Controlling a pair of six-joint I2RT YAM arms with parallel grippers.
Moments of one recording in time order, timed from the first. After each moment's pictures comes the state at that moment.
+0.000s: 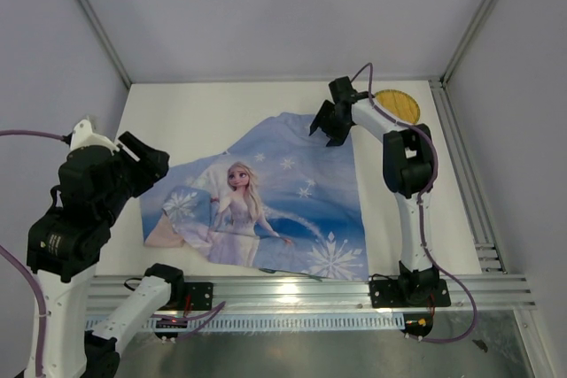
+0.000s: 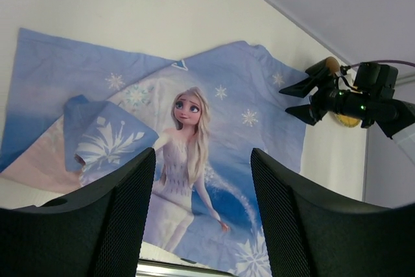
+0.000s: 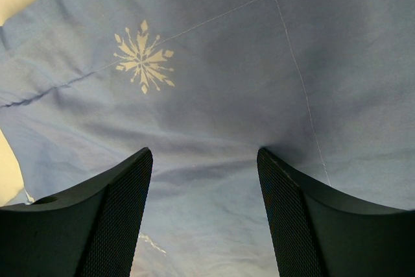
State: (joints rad) left arm -0.27 0.79 1.48 -1.14 -0.24 -0.71; right arm 0.30 2.28 1.84 -0.67 -0.11 0.80
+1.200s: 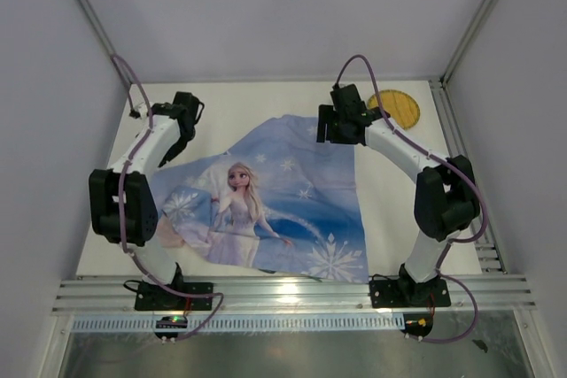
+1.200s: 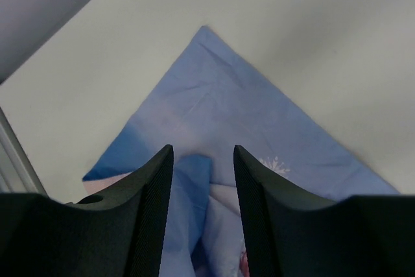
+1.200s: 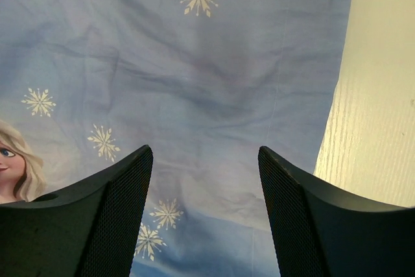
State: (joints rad) left arm -0.15 1.71 1.42 -1.06 -0.81 -0.94; right arm 0.42 1.78 1.41 -0.50 0.09 0.41
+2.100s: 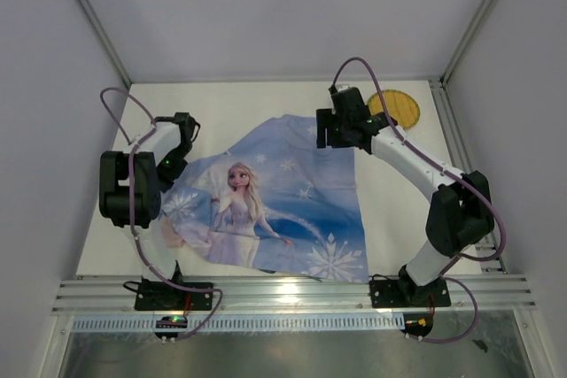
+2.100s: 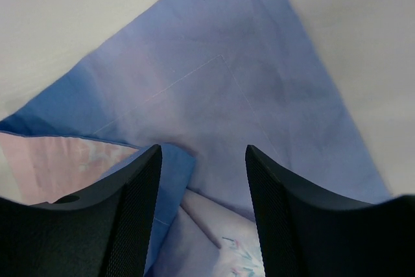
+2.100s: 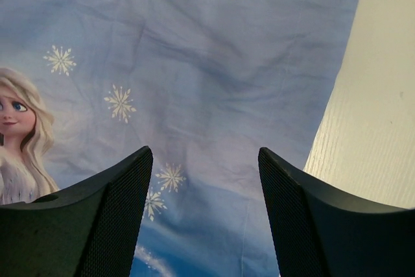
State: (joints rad) left arm -0.05 1.89 1.32 -1.06 -0.65 -1.27; right arm 0.46 1.64 1.35 -0.53 0.10 0.33
